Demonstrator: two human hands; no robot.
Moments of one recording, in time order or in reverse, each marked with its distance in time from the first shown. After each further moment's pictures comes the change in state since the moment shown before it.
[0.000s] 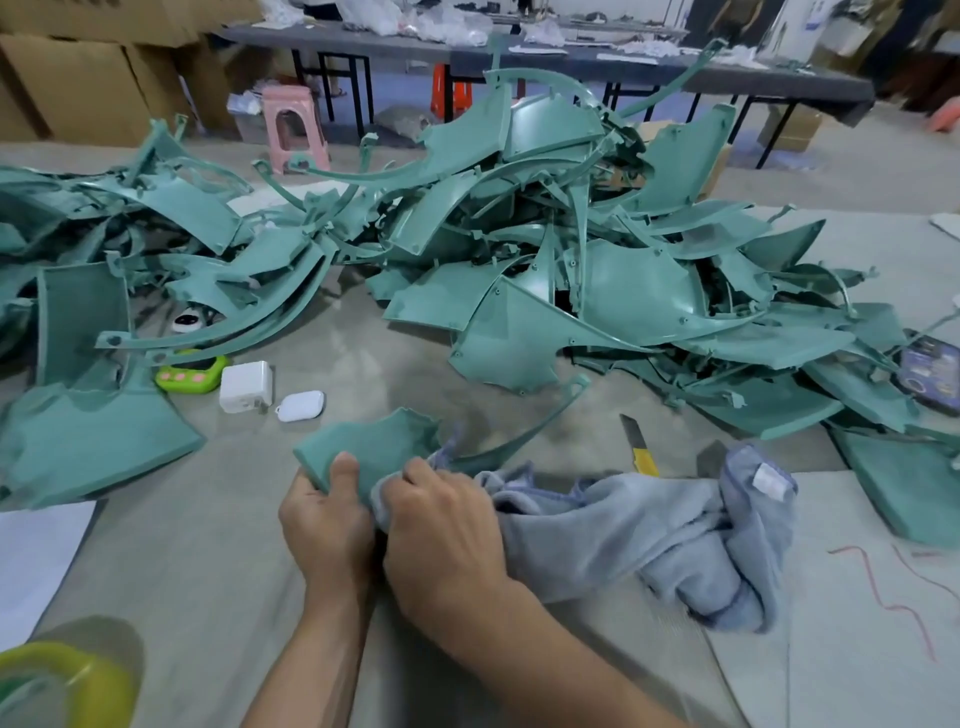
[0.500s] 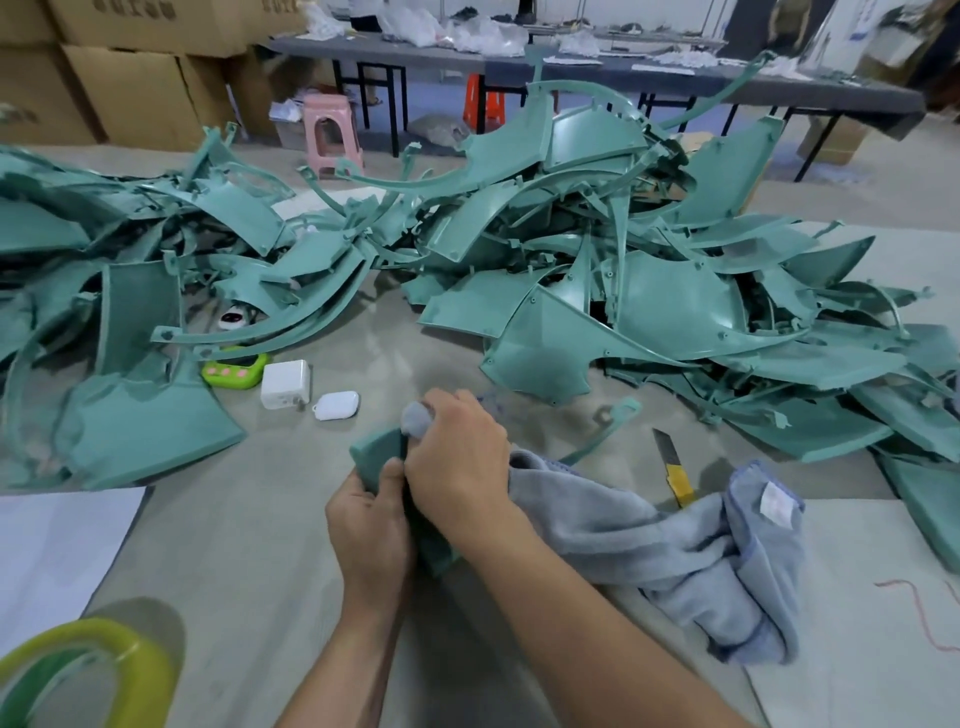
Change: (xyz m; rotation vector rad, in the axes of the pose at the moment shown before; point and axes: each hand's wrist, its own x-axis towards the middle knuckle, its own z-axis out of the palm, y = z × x) left_hand -0.011 0.002 -0.003 0.007 -0.102 0.093; right_hand 0.067 0.001 0.003 0.322 0.013 0.308
